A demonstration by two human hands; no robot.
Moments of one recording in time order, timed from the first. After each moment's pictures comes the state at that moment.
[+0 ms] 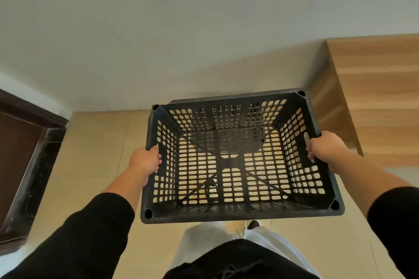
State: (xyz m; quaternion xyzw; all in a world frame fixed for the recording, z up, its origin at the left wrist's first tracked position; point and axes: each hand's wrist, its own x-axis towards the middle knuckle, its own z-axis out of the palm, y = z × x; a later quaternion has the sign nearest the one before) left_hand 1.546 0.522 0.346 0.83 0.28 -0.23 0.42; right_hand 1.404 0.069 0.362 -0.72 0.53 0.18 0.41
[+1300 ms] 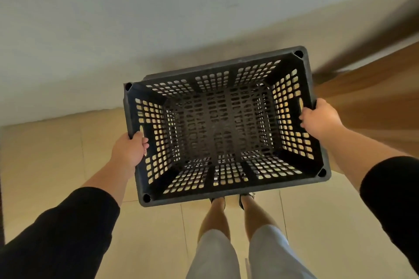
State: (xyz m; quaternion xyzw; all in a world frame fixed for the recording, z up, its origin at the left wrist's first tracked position) left_hand 1.889 0.380 0.047 0.83 0.29 -0.29 0.37; right_hand 1.717 -0.053 0.063 -0.70 0.56 0.18 0.40
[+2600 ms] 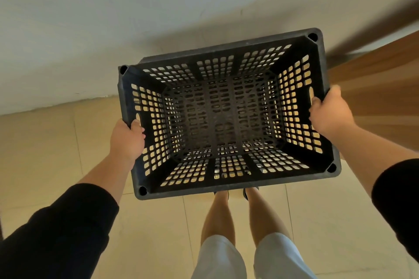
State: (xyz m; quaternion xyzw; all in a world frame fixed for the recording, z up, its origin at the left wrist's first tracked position) left_hand 1.889 0.389 0.009 0.89 0.23 -0.24 0.30; right_hand 1.712 -0.021 0.041 -0.75 0.54 0.18 0.35
